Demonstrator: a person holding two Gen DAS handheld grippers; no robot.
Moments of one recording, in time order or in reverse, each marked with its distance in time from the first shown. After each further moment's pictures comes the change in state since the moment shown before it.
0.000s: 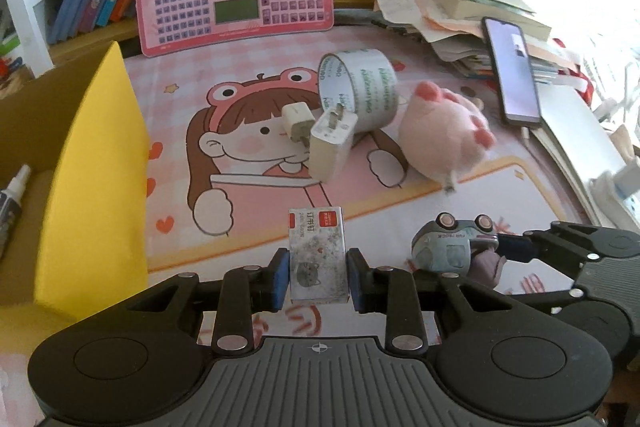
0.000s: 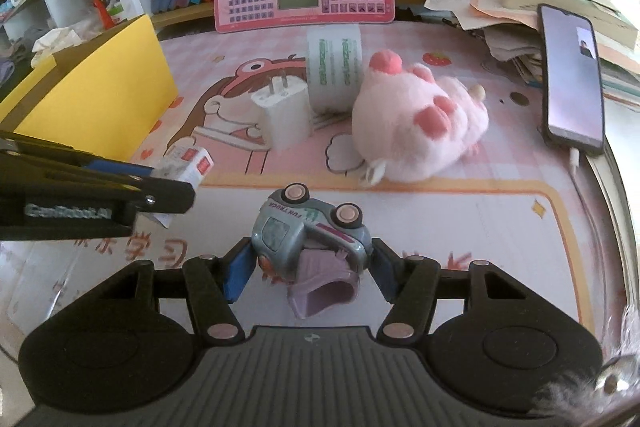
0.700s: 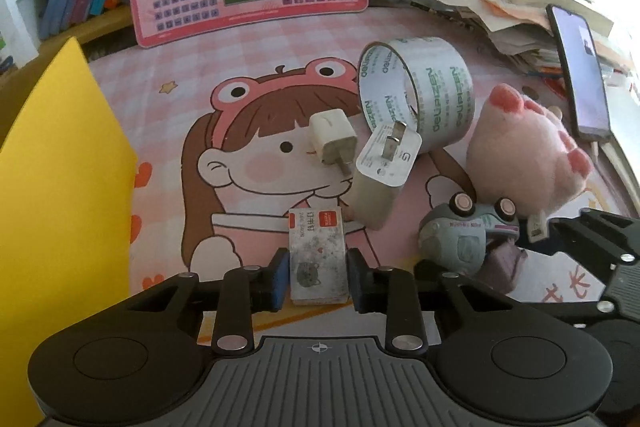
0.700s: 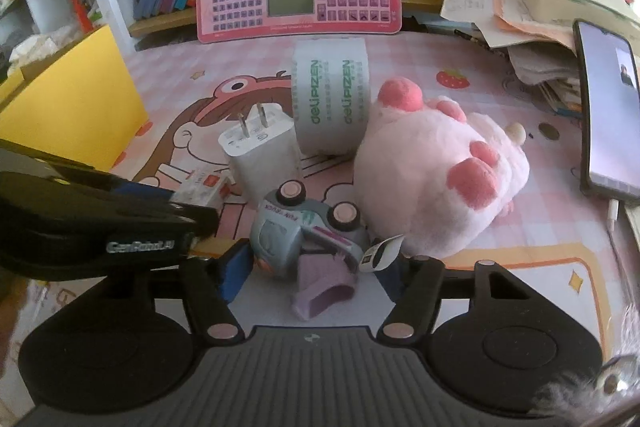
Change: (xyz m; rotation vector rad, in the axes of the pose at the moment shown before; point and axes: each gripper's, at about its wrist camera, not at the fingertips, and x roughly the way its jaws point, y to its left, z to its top) left arm 0.077 0.010 0.040 -0.031 0.053 0.087; right arm 0.061 0.001 0.040 -0.027 -0.033 -0.017
